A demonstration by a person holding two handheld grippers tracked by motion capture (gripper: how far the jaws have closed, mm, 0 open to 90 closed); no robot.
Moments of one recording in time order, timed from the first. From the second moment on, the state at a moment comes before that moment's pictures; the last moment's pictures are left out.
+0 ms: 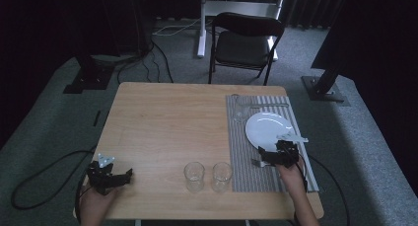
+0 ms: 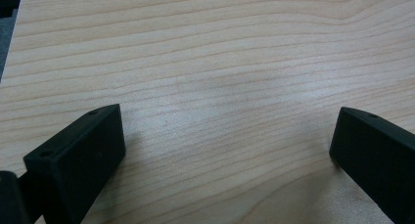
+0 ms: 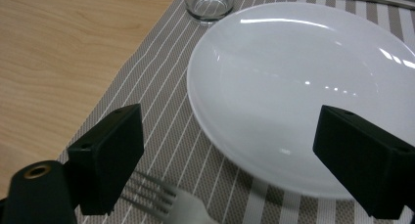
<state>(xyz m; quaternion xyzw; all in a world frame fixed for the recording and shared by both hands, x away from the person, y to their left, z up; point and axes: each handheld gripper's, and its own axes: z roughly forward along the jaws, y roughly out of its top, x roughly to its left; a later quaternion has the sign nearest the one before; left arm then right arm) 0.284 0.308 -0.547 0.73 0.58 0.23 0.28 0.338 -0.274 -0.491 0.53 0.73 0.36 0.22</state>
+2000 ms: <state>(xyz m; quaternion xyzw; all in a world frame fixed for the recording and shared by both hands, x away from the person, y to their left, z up) 0.284 0.308 -0.546 0.73 0.58 0.23 0.28 0.238 -0.348 -0.550 0.59 0.70 0.34 0.23</state>
